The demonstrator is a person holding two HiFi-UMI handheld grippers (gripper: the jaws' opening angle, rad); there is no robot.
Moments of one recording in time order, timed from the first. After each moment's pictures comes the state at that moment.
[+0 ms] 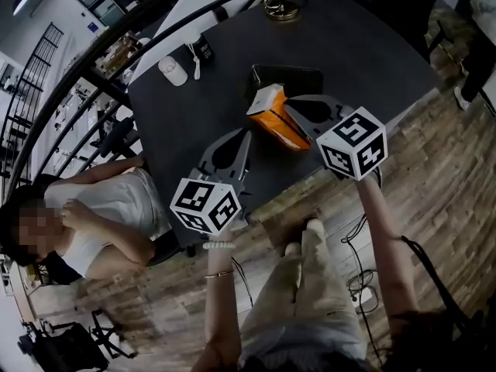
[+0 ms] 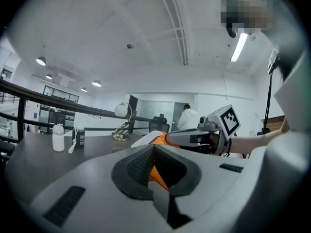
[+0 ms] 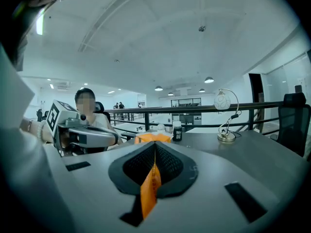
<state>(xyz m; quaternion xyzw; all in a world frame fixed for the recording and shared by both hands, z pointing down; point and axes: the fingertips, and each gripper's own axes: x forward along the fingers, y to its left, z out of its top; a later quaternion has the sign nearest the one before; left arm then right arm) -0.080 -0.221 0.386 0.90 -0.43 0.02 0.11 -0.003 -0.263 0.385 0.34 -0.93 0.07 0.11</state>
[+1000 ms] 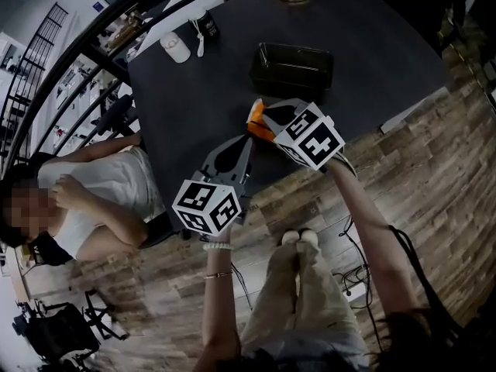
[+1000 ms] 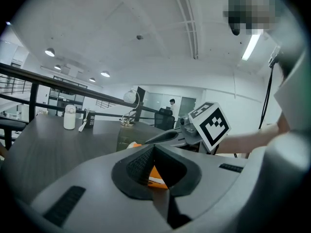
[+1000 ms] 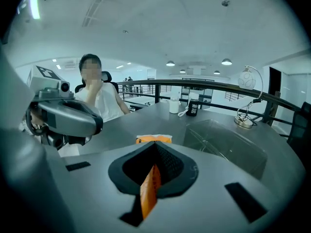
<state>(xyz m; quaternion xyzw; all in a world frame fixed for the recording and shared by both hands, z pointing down) -0.094 -0.192 0.446 0.87 -0.45 0.05 0.17 -0.073 -0.258 0.491 0.27 -0.92 0.07 0.27</state>
